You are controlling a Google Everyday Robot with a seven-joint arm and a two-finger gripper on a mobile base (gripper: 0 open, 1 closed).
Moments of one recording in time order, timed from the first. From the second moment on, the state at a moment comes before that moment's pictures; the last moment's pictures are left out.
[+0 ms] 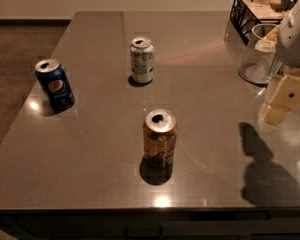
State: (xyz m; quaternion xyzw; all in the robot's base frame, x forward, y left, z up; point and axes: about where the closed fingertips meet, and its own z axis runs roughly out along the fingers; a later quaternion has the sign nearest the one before) arm 0.438 -0.216 0.977 -0.60 0.78 -0.04 0.16
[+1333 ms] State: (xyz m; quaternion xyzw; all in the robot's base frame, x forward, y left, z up) arm 0.446 -0.132 0.952 -0.63 0.74 0.08 0.22
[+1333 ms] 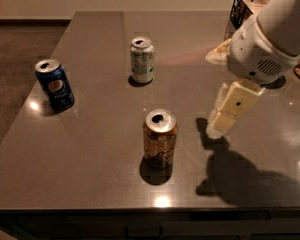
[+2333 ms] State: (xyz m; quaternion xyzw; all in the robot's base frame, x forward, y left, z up) arm 0.417 -0.047 0.924 -0.68 0.67 0.19 0.25
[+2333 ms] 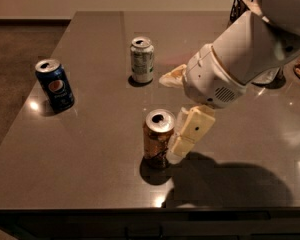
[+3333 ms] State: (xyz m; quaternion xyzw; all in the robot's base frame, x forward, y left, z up) arm 0.419 -0.031 0.921 -0.68 0.66 0.19 0.25
